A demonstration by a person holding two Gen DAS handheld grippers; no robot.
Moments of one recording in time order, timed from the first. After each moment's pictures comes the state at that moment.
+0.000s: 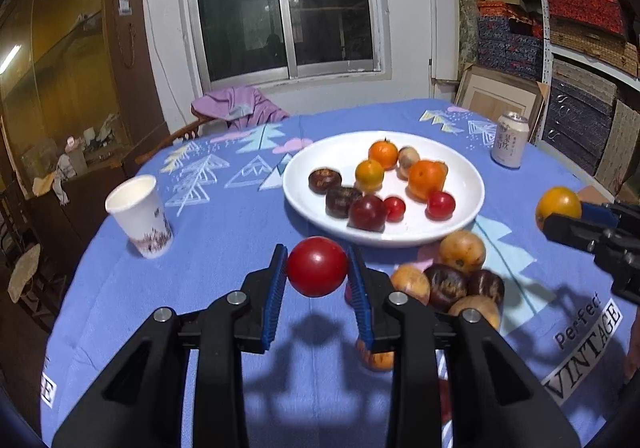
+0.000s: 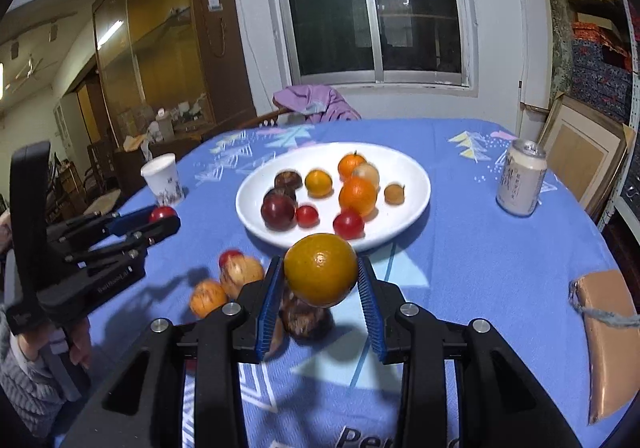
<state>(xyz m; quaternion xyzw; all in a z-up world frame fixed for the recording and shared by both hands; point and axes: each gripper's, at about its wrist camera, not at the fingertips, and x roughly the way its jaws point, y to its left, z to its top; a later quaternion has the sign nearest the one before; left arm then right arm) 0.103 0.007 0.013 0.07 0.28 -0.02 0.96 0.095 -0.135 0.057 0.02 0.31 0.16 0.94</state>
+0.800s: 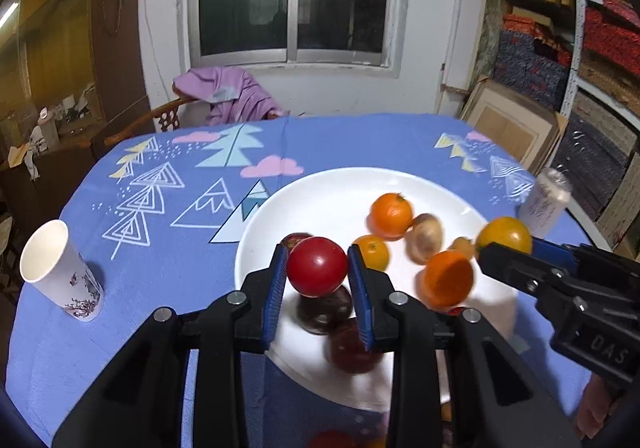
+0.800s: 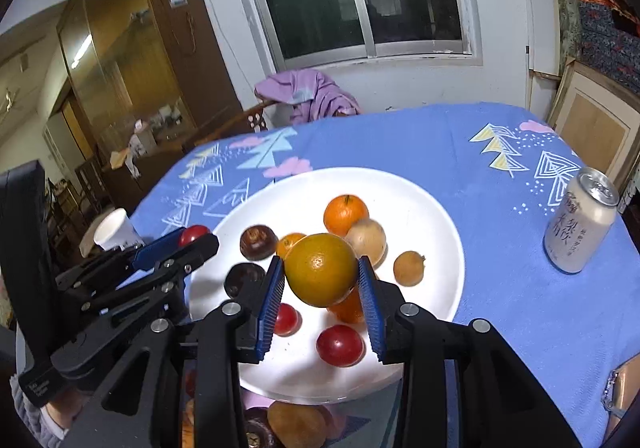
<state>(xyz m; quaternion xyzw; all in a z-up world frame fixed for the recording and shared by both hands) 0.255 -0.001 0.015 -0.01 0.33 -0.02 0.94 0.247 -0.111 0.054 0.05 0.37 0.16 0.91</state>
